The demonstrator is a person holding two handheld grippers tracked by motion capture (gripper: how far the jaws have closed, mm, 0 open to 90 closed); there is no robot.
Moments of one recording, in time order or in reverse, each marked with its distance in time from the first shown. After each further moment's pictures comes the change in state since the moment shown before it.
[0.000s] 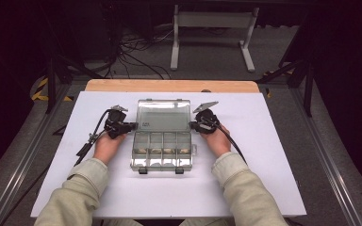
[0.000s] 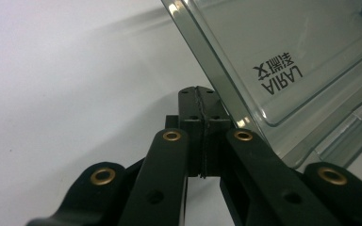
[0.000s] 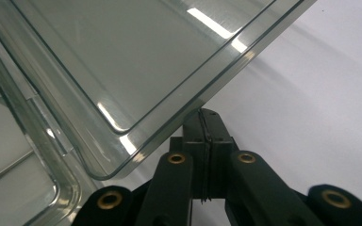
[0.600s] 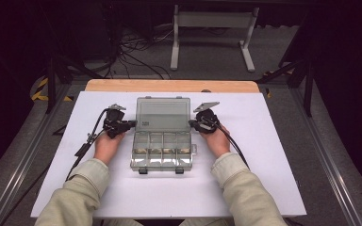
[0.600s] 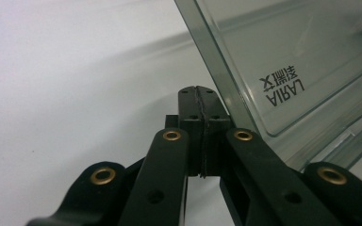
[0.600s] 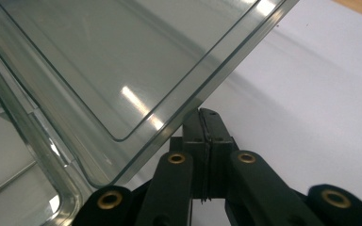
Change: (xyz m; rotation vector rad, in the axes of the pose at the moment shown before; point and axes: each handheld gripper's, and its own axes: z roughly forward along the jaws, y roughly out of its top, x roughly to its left) left arm -0.002 0.002 -0.008 -0.048 0.028 -0.028; right arm 0.002 0.001 -0.004 -0.049 -0.028 0.014
